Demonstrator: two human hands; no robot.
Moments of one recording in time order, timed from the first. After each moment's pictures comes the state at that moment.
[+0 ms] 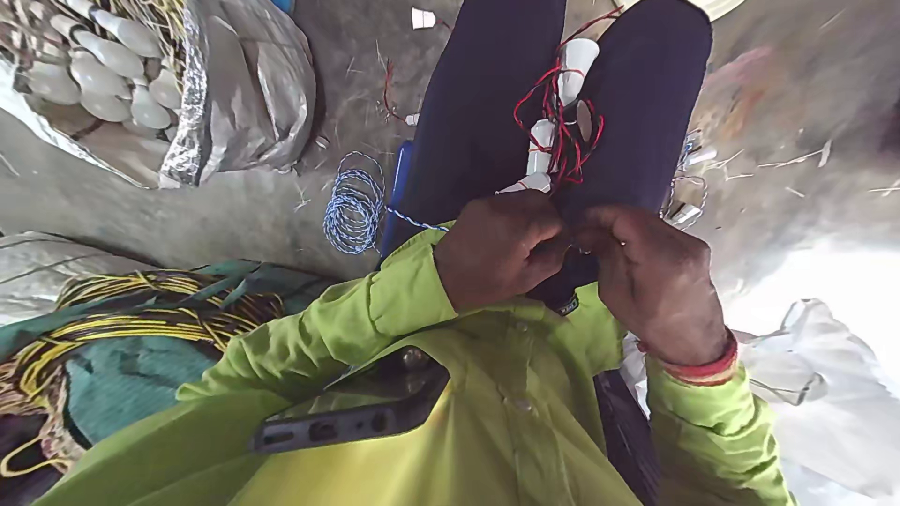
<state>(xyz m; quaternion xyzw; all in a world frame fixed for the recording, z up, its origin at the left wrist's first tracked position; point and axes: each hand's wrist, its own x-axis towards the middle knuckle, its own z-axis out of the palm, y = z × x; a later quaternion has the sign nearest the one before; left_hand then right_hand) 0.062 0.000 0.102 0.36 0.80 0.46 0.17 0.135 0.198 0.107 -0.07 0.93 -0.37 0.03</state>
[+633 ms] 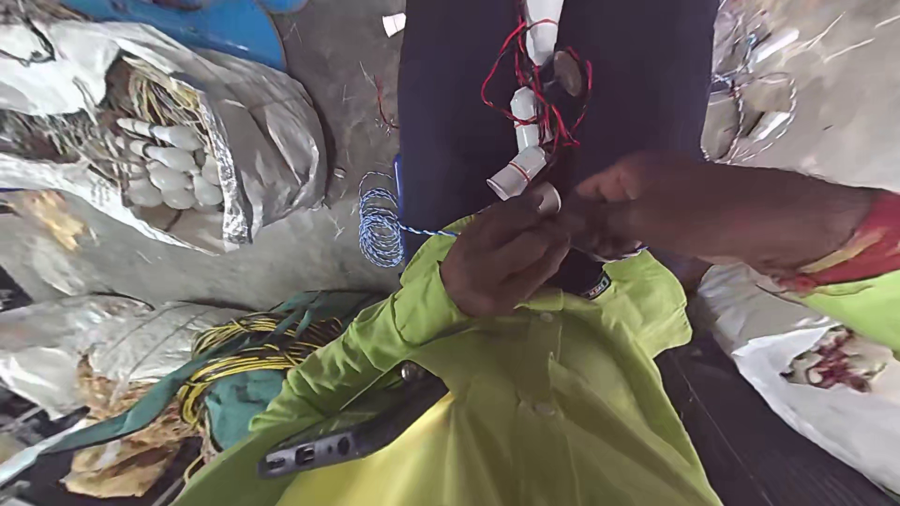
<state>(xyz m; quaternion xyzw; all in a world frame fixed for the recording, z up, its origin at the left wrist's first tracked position) 0.083 -0.017 0.065 0.53 0.72 0.45 -0.04 0.085 0.211 0.114 0.15 0.64 -0.57 0.49</state>
